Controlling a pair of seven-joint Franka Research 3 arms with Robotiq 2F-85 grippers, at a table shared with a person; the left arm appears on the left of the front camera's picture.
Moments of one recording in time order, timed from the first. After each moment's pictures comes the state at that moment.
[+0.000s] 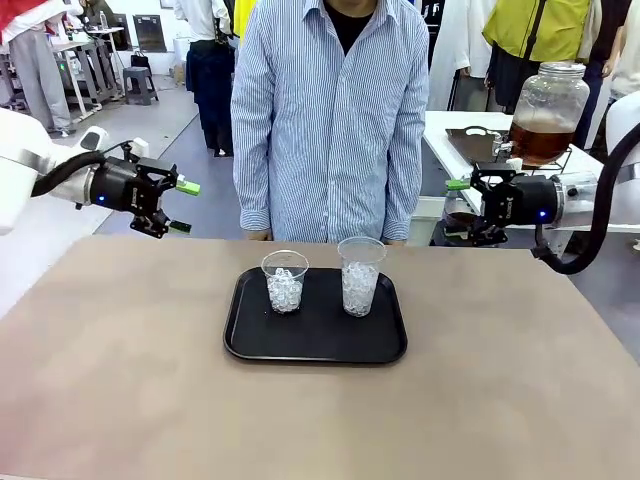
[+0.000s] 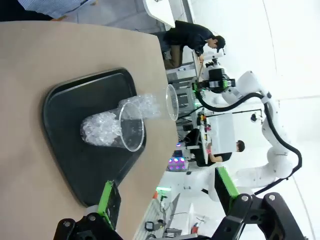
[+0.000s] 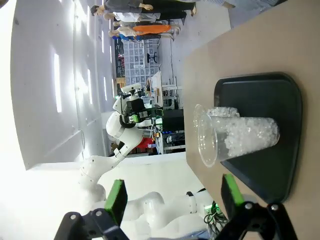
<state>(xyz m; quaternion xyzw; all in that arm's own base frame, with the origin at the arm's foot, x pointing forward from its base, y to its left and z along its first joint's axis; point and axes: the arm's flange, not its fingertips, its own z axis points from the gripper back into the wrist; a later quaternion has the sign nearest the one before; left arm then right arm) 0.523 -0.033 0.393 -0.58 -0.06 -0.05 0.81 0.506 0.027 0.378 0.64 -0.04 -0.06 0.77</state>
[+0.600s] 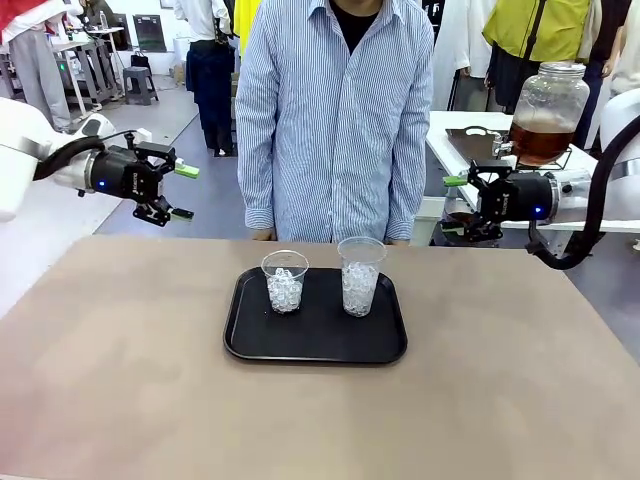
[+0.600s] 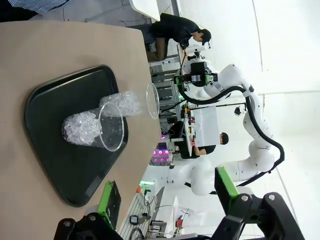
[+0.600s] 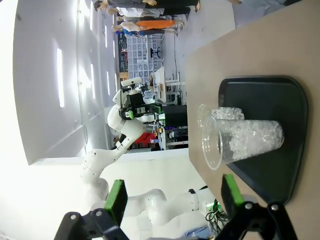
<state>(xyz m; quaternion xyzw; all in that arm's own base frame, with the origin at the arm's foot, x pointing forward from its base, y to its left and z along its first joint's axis) 0.537 -0.033 0.407 -0.61 -0.03 -0.05 0.79 0.516 0.030 0.380 0.64 -0.04 -0.05 0.76</state>
